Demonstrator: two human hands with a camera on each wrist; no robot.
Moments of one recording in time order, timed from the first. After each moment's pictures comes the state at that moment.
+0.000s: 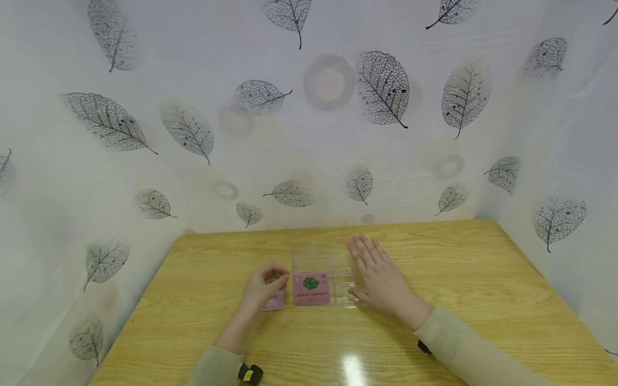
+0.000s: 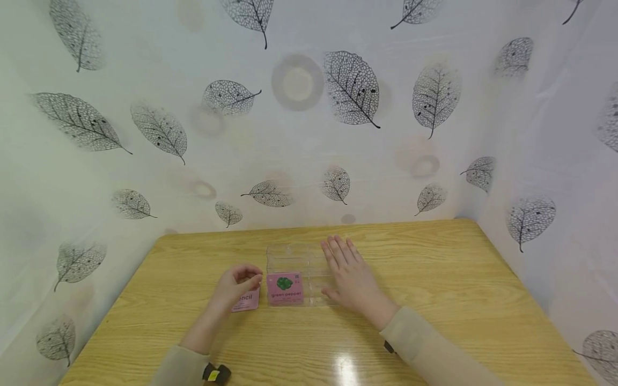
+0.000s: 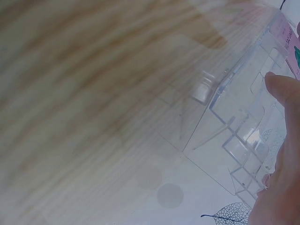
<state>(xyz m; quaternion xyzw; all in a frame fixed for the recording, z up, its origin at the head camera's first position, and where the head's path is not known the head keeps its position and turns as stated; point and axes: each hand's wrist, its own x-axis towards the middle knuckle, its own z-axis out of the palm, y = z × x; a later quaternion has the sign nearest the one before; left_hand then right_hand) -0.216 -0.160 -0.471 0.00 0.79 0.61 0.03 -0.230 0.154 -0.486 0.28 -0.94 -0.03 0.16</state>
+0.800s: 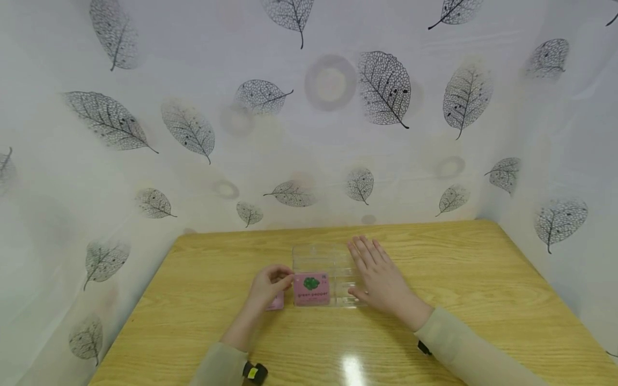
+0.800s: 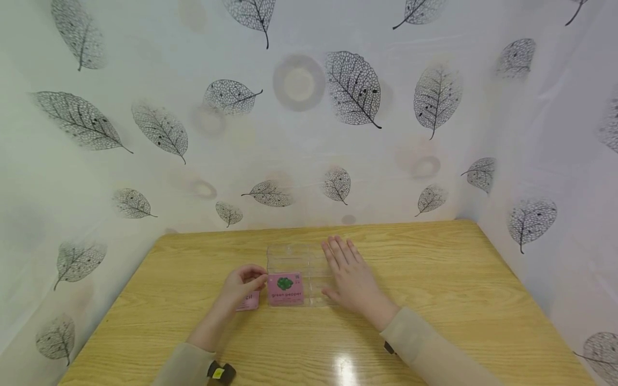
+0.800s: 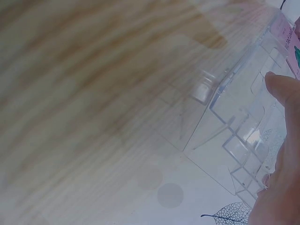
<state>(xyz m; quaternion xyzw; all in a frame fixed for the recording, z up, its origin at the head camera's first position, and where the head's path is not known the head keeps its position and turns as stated) -0.222 -0.151 -0.479 0.01 0.81 0.59 0.02 -0.230 0.152 -0.486 0.28 -0.95 -0.03 0.16</state>
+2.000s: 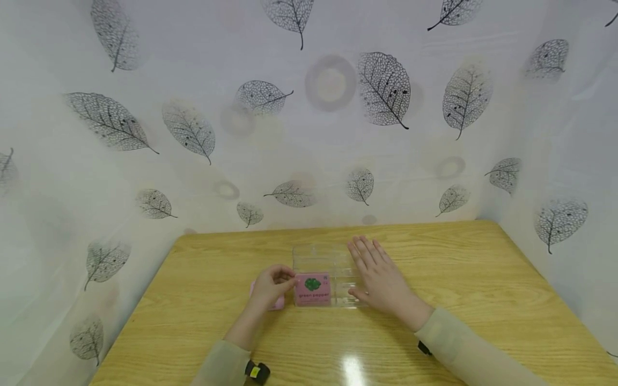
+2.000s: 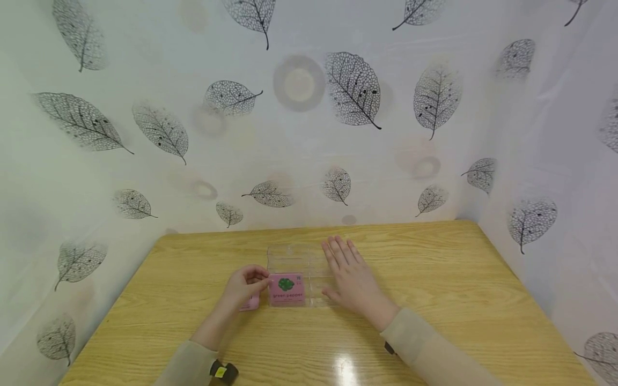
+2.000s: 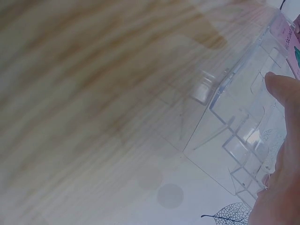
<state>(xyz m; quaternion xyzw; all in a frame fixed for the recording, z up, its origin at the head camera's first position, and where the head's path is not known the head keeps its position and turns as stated) -0.224 -0.145 -0.479 0.00 0.82 0.58 0.02 -0.229 0.153 -0.485 0.28 -0.94 -0.03 0.17</state>
